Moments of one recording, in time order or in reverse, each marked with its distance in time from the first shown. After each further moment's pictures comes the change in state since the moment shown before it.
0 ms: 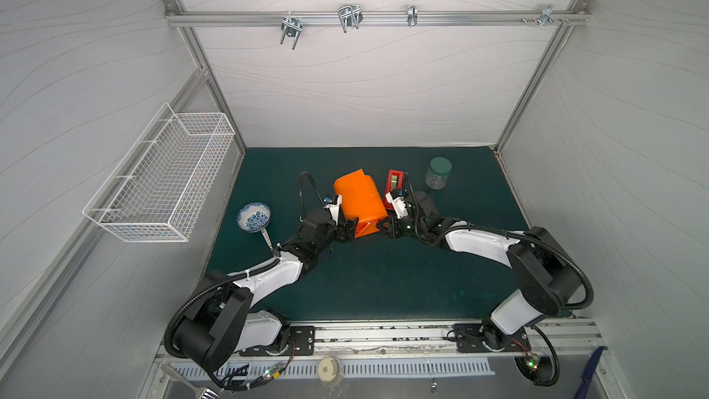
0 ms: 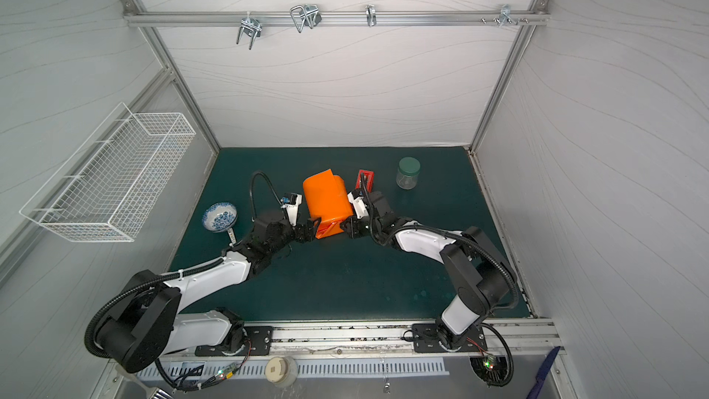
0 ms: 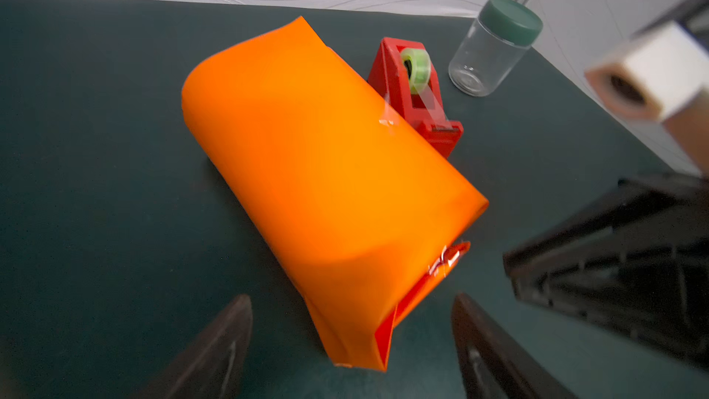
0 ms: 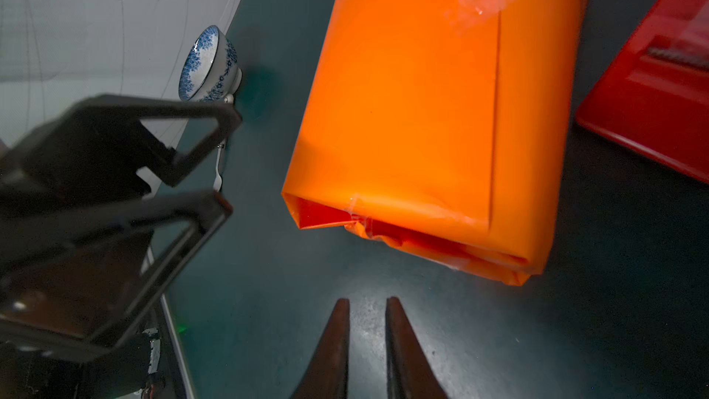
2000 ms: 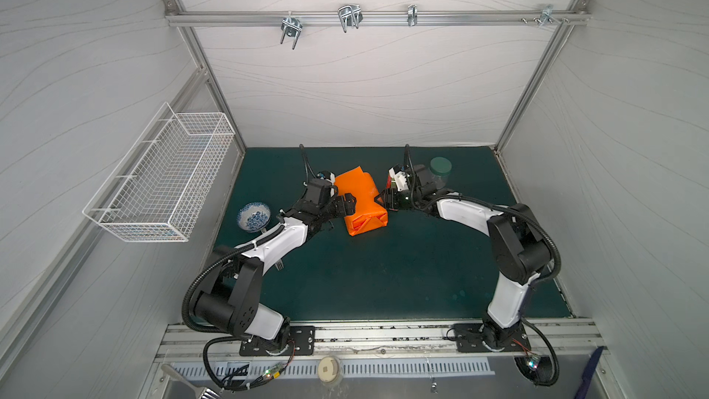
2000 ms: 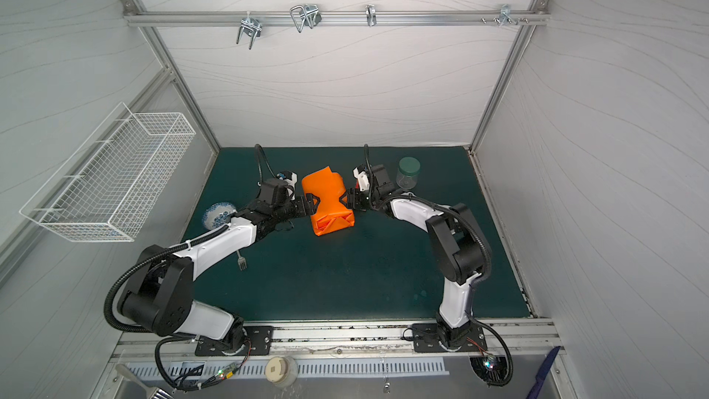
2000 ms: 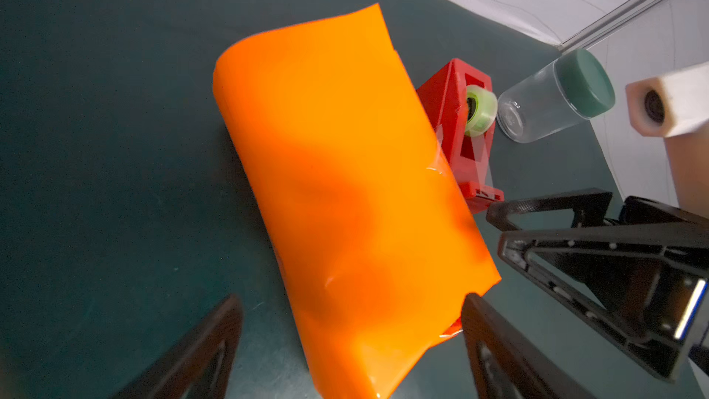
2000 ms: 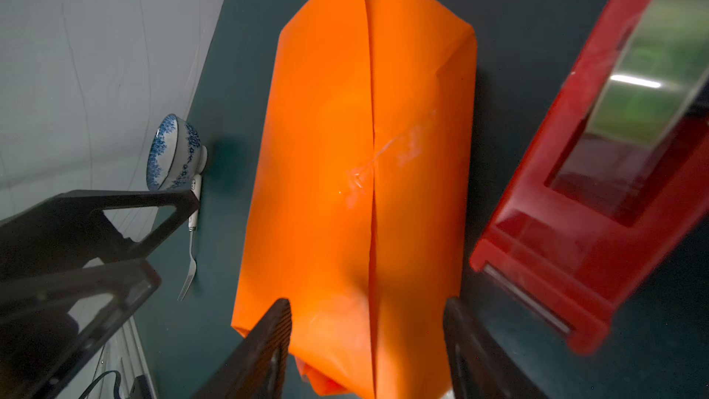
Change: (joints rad) left arm 0.111 0.205 0.283 -0.295 0.115 -0.227; right arm -0.154 0.243 0.363 -0.182 -0.047 -0.002
